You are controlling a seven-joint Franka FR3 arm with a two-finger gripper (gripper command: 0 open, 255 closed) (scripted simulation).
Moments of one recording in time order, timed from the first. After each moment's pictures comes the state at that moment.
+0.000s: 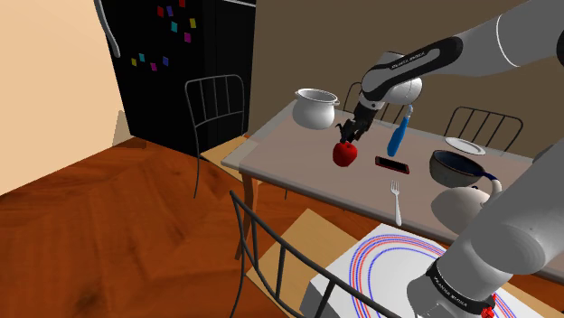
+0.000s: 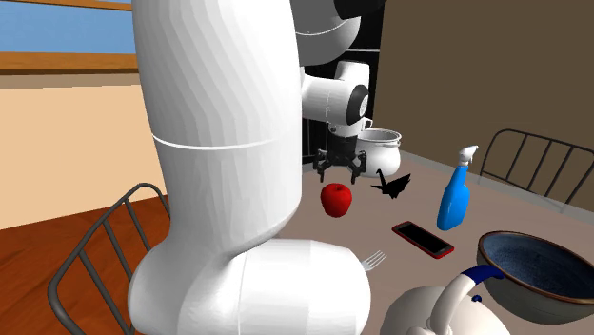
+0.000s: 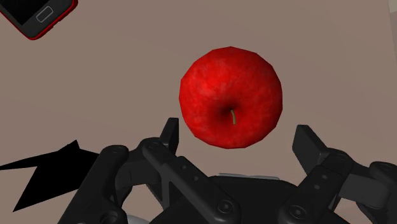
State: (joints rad) arm -0.02 -0.10 -0.31 -2.33 0.09 2.36 -0.36
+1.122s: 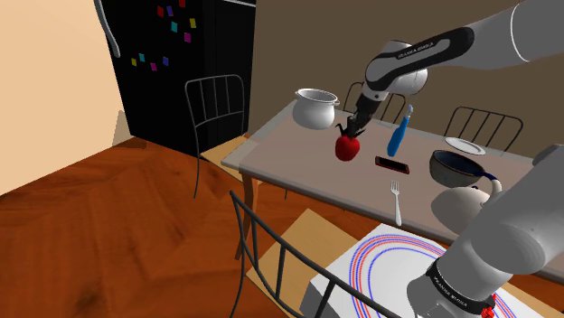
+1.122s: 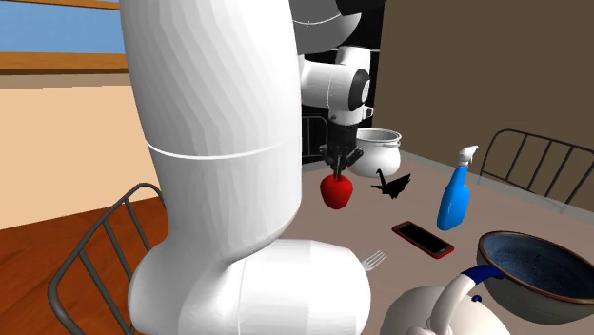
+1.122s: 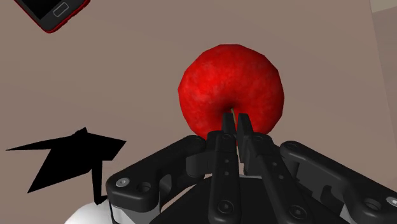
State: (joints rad) arm -0.02 -0.14 -0.31 -2.28 0.06 2.28 -0.34
